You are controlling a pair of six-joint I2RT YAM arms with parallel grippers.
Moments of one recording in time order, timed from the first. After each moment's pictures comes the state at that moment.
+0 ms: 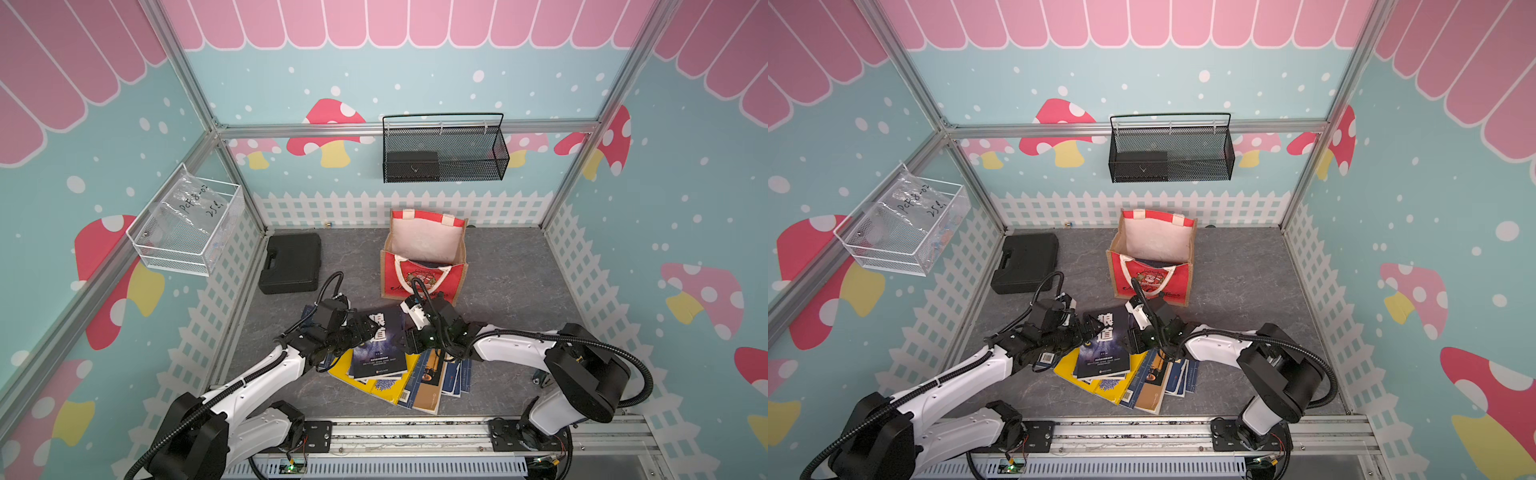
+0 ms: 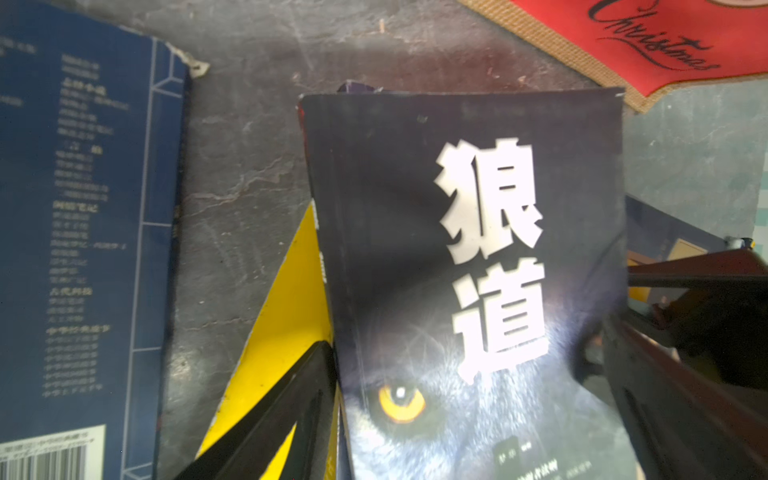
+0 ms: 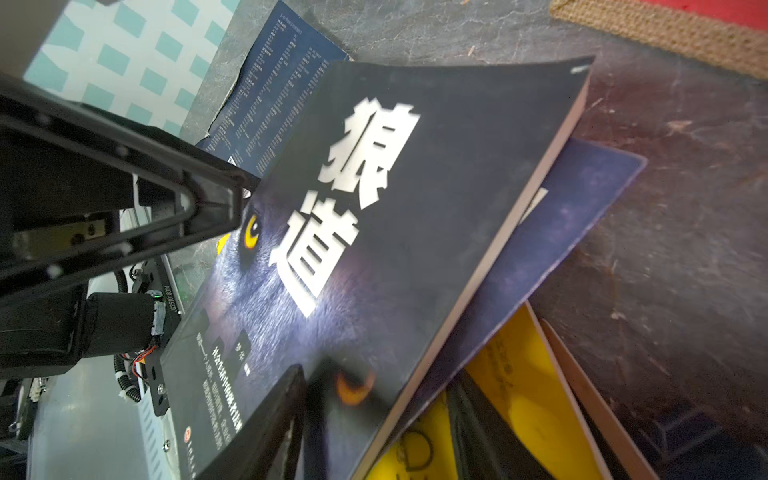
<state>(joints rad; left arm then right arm) -0.50 1.11 0.56 -0.28 0.23 -0.93 0.81 1.56 0.72 0.11 -0.36 0.46</state>
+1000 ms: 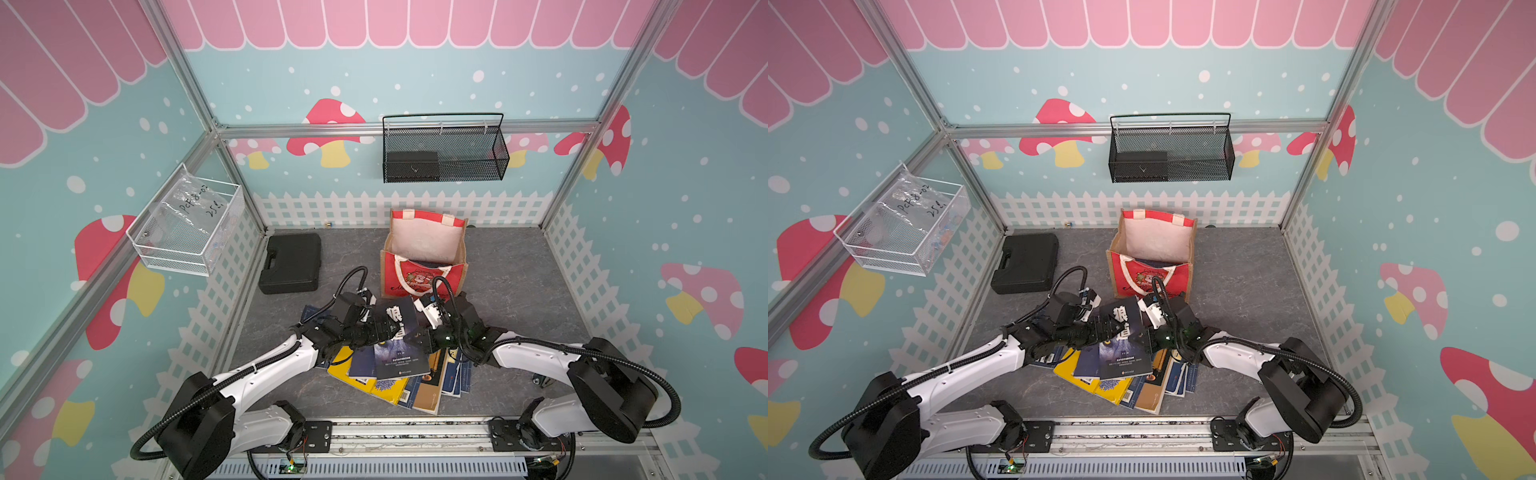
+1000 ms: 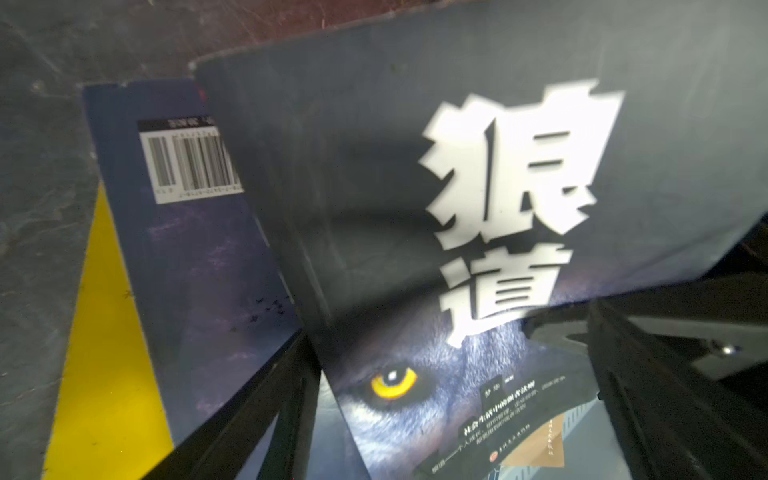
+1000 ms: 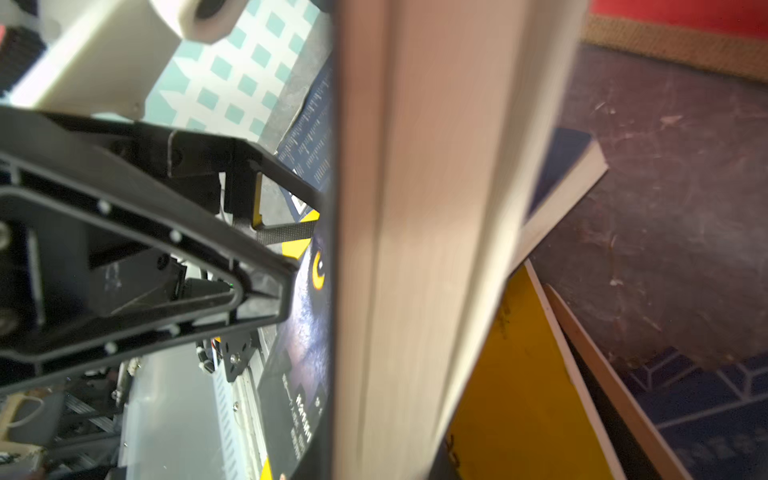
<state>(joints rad) -0.62 1.18 0.66 -0.25 0.30 -0.84 0.72 1.40 0.59 0.22 -0.53 0.52</state>
